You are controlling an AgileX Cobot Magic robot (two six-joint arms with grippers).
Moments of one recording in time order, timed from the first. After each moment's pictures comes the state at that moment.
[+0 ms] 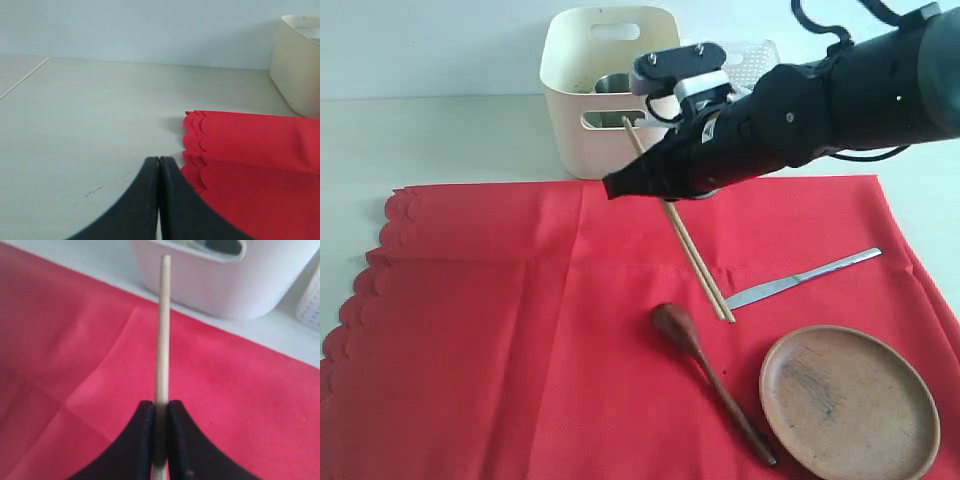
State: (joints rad) left arm 0.06 0.01 0.00 0.07 0.32 -0.08; right arm 0.60 1.83 -1.05 0.16 0.15 0.00
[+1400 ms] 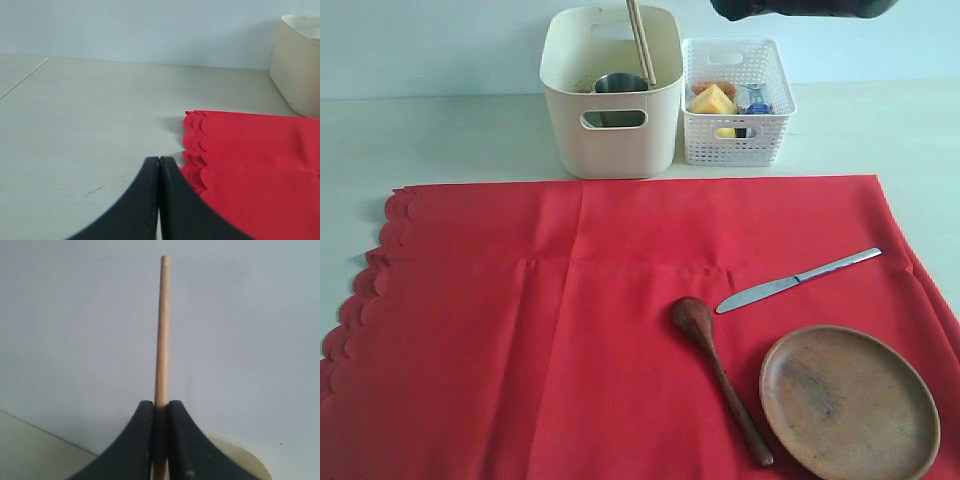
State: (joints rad) left arm 0.06 0.01 0.00 0.07 0.32 -0.08; right arm 0.50 2.07 -1.64 0.12 -0.24 -0.11
